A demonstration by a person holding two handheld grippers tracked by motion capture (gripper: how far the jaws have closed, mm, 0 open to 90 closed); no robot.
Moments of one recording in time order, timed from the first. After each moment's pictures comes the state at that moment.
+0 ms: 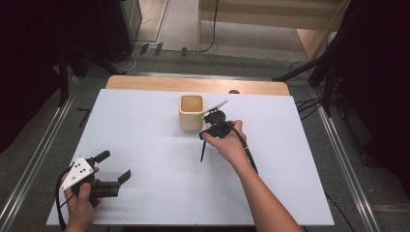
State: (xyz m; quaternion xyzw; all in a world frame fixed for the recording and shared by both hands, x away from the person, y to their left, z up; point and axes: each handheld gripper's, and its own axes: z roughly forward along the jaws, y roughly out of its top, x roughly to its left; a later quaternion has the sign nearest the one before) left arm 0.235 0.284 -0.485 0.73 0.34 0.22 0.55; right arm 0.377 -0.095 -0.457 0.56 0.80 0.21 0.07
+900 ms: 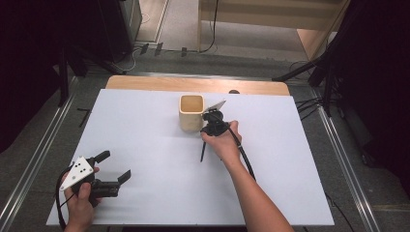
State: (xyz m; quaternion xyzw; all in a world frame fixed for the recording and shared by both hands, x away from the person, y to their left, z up) left arm 0.236 0.284 -0.485 0.73 0.34 0.22 0.55; right arm 0.394 -0.087 -0.477 0.62 0.76 0.18 0.06
